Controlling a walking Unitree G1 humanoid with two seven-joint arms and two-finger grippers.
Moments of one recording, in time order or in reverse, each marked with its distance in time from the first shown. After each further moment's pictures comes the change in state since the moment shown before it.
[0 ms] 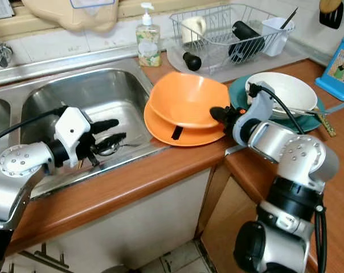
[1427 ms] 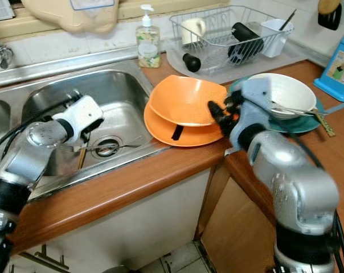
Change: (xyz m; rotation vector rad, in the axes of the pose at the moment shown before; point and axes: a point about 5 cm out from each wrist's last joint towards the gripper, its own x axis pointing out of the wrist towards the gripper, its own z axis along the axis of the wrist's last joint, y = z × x) left arm 0.029 0.057 -0.022 0.252 0.288 0.313; right arm -0.034 0.034 -0.007 -0.604 -0.286 -0.055
